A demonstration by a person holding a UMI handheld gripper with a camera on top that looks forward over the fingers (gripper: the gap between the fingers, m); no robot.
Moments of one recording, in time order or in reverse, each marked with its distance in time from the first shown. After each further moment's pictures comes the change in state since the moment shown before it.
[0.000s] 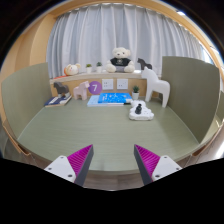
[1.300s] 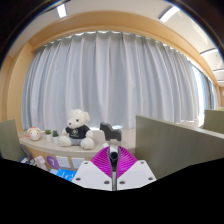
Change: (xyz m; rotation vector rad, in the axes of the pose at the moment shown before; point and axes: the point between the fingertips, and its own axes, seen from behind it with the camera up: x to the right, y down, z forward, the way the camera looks) arm 0.271 -0.389 0.131 0.490 0.092 0.070
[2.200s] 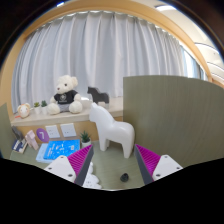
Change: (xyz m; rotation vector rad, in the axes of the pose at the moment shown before) arm 0.022 0.129 -0.050 -0.291 0.154 0.009
